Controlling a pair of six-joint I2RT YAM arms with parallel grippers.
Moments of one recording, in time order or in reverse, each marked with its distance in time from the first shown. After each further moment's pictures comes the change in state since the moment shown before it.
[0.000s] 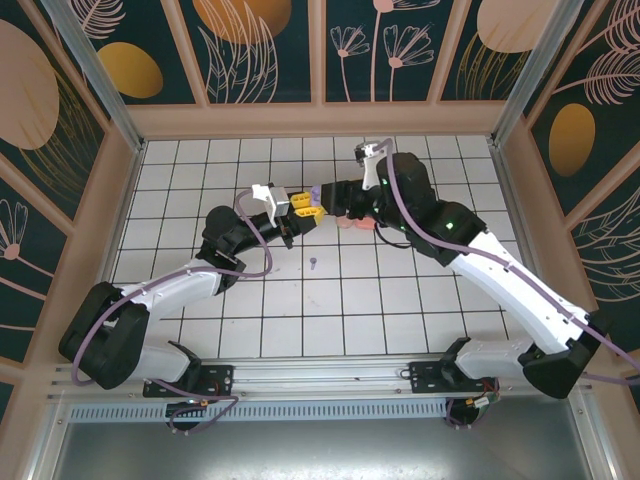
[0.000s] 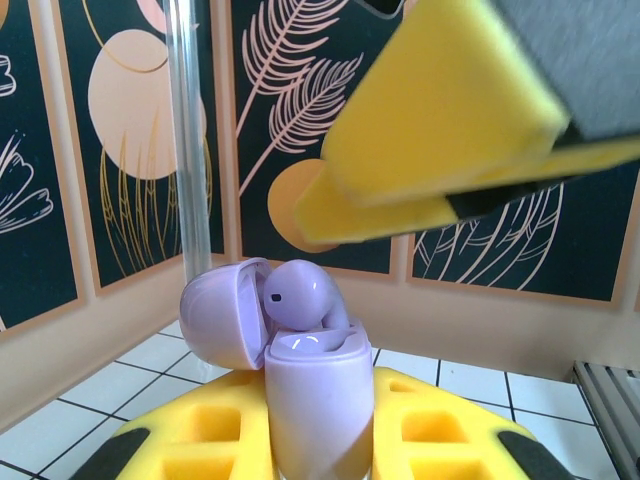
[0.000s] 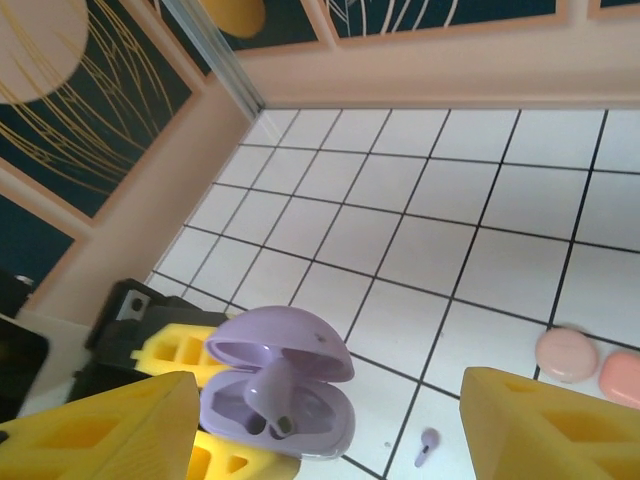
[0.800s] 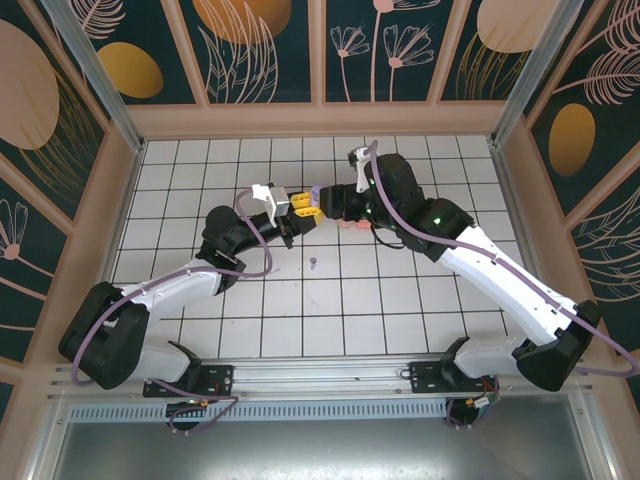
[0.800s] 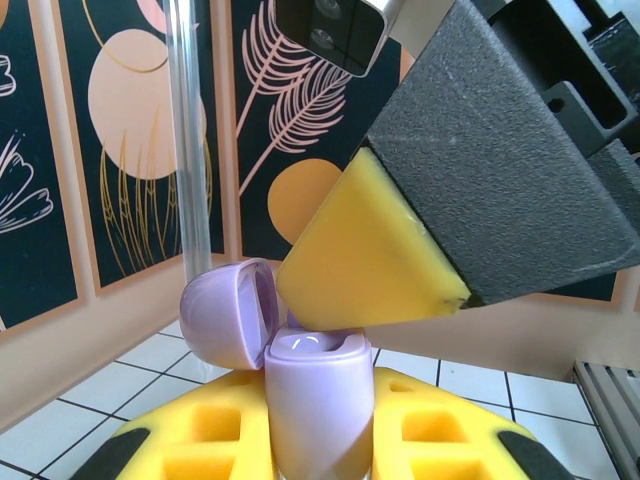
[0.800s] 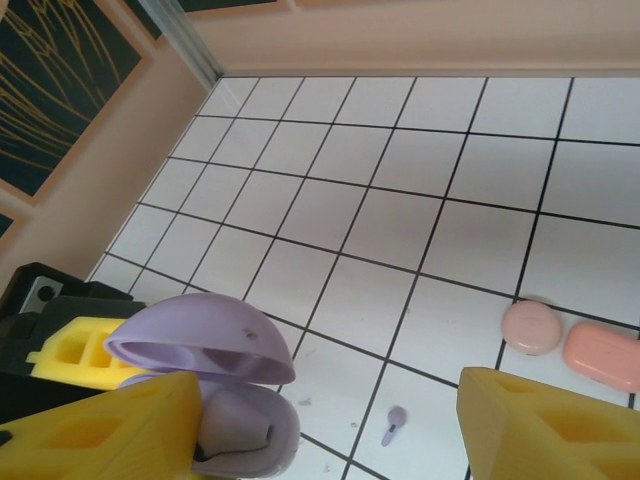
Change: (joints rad) left arm 0.000 0.000 0.000 -0.001 0.000 0.000; right arm 0.001 0.043 0.000 -0.037 0.052 -0.007
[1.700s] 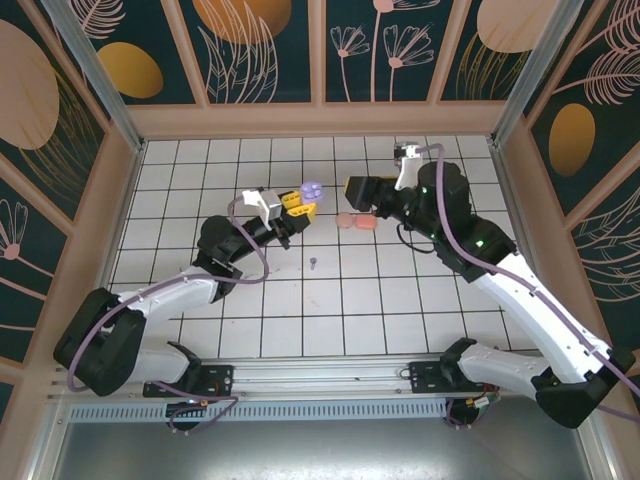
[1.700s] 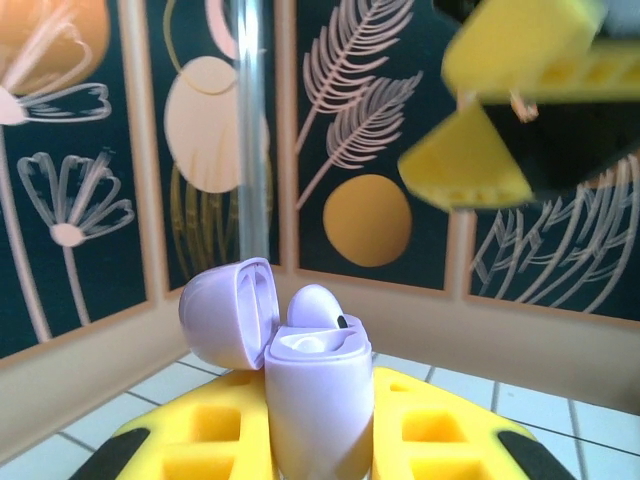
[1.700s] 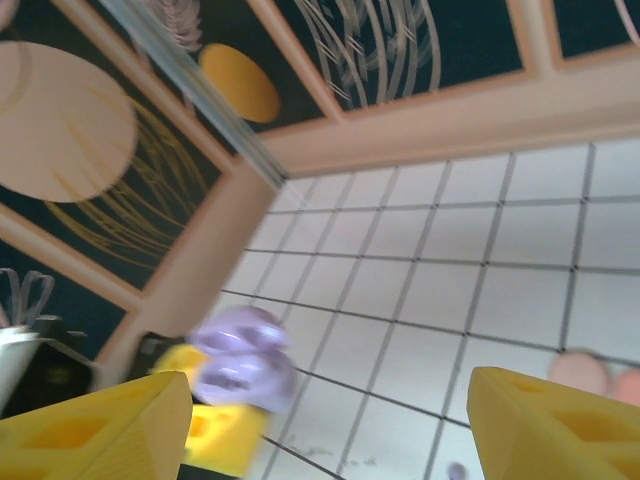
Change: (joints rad) left arm -0.002 -0.055 -0.089 0.065 -0.166 0.028; right arm -0.134 -0.220 -0.174 0.161 -0.132 0.111
